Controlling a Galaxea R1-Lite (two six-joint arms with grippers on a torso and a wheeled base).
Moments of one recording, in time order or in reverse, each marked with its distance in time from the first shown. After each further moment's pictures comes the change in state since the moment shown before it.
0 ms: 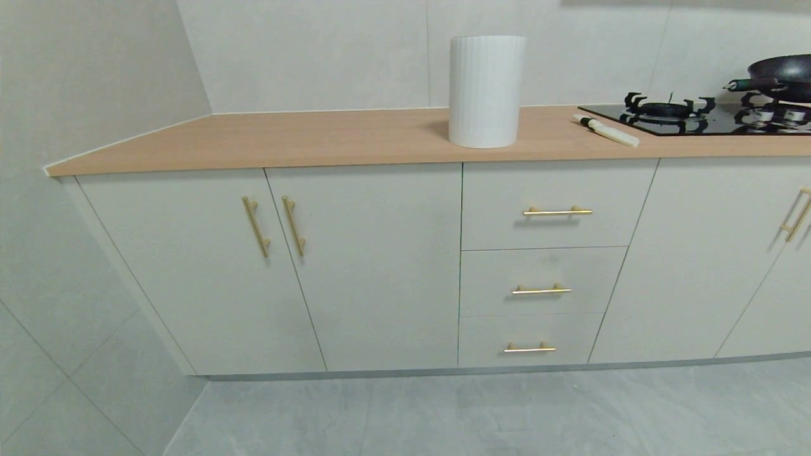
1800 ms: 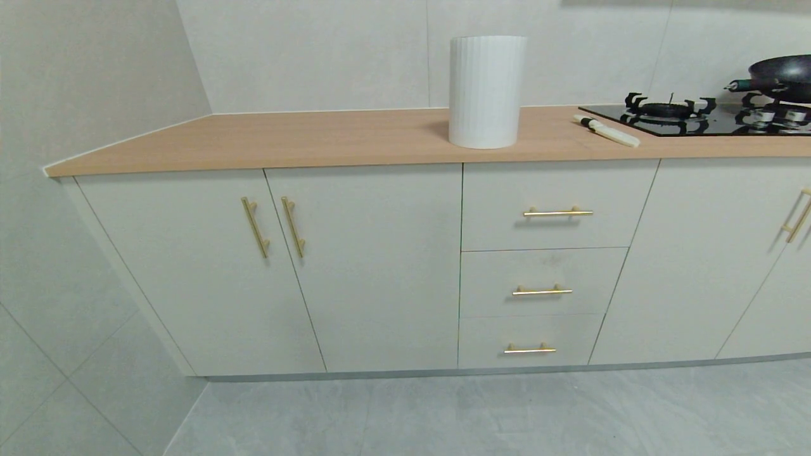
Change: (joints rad) left arm 0.000 0.000 0.000 0.000 0.000 0.000; right arm -0.001 -0.376 0.345 -0.117 -0.010 -0.063
